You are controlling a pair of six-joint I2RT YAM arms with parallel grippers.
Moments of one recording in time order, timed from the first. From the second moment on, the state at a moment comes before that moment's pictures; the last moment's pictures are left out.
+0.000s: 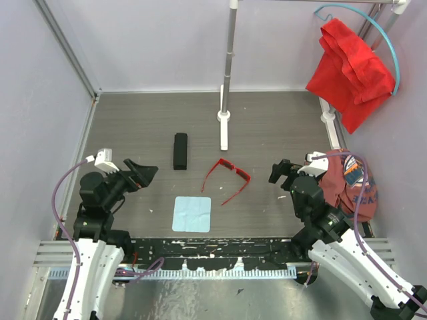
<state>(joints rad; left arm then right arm) -0.07 0.38 0.45 -0.30 0.34 -0.63 0.66 0.44 0.52 -0.42 0.68 0.48</state>
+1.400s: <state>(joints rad) -0.07 0.35 0.52 -0.45 0.22 -0.59 1.07 1.68 1.14 -0.07 0.57 0.35</state>
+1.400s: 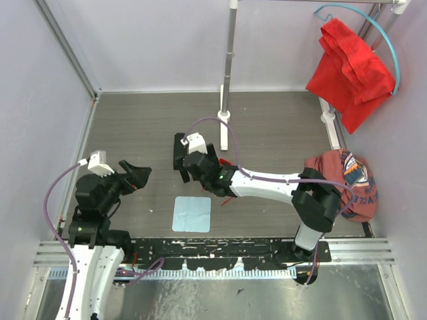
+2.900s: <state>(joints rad) -0.07 0.19 0.54 -0.55 0.15 -0.59 1.00 2.25 1.73 -0.28 0.63 0.51</state>
